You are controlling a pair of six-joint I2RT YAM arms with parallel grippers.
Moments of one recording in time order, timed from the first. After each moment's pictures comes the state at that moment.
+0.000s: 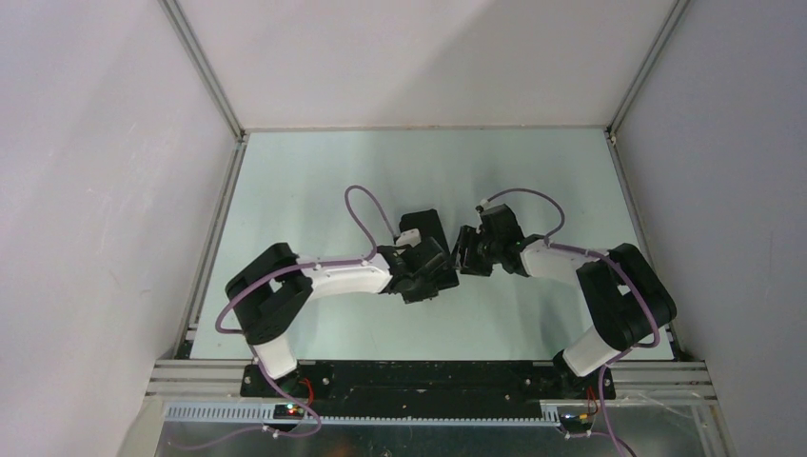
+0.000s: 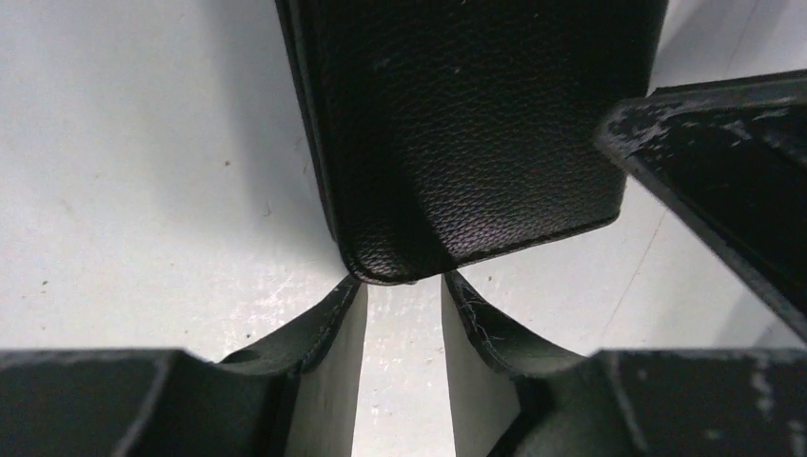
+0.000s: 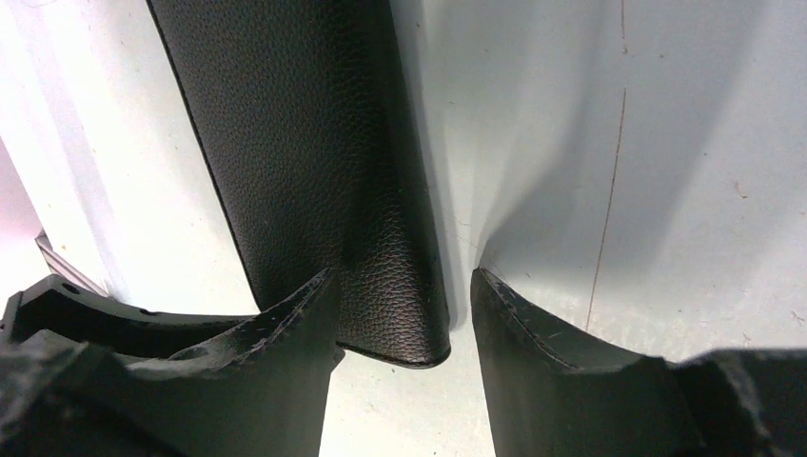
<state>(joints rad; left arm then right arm) -1.00 1.72 1.00 -0.43 -0.19 -1.16 0.50 1.58 0.74 -0.03 -0.29 0.70</state>
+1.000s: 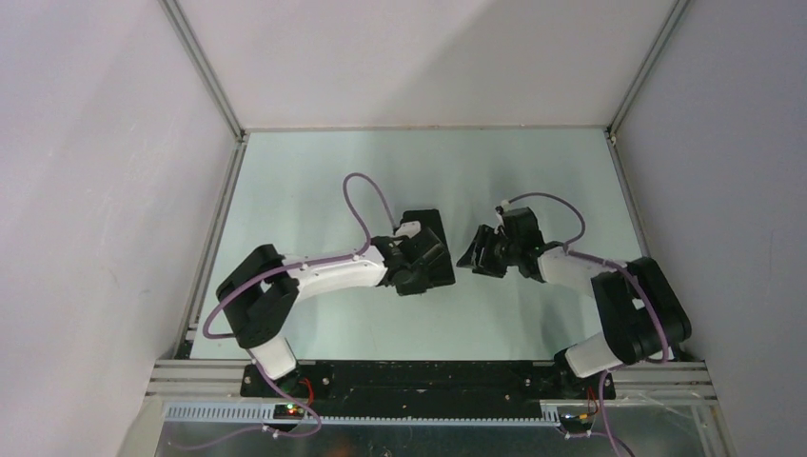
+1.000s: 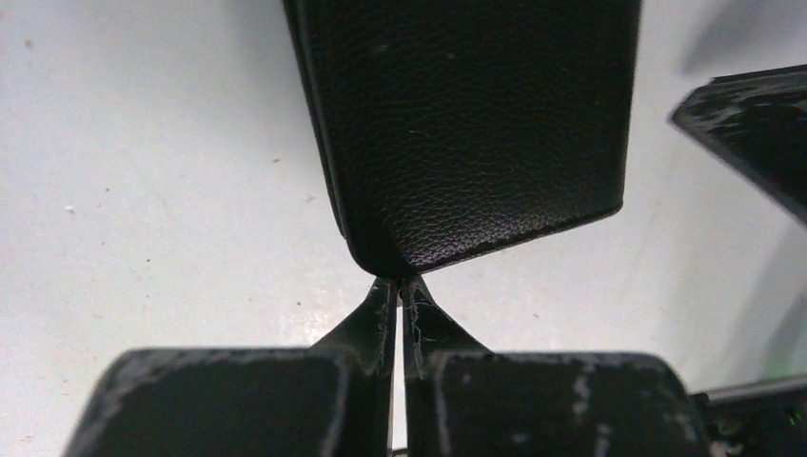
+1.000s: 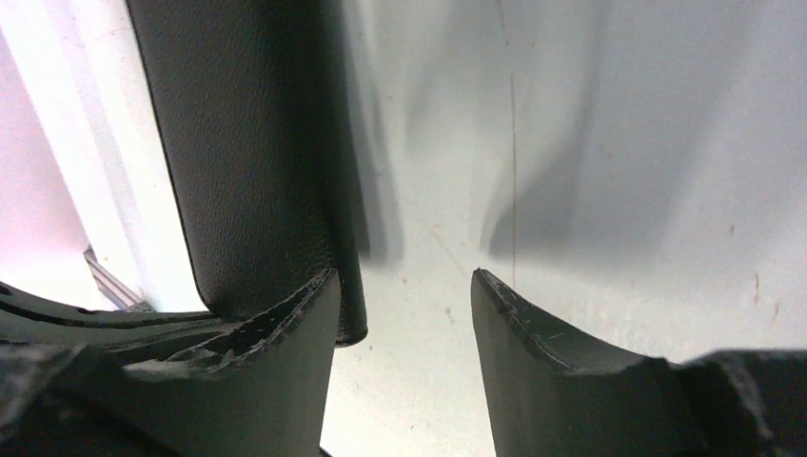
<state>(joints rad) -0.98 1.68 1.05 -0.55 -0.21 -1.07 0.39 1.51 0.65 0.02 -0.36 0.69</state>
